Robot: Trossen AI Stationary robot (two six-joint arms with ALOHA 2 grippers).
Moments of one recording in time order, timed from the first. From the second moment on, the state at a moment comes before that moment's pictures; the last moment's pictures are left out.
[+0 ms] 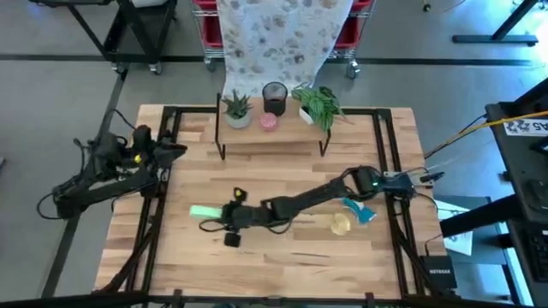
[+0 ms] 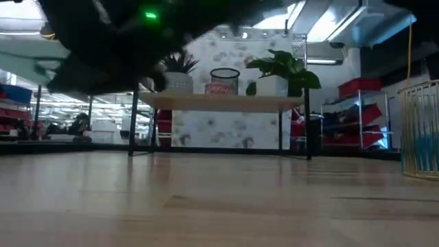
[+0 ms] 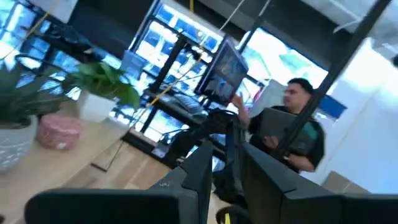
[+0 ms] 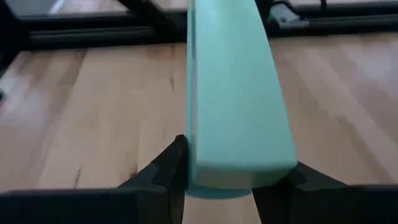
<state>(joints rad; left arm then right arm) 0.39 0.09 0.49 -0.24 0.25 -0.57 0.23 2.45 1.94 -0.01 0.25 0.20</state>
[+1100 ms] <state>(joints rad) 0.34 0.29 0.53 -0.37 0.15 -0.52 0.15 2.78 2.28 -0.02 0.03 0.17</state>
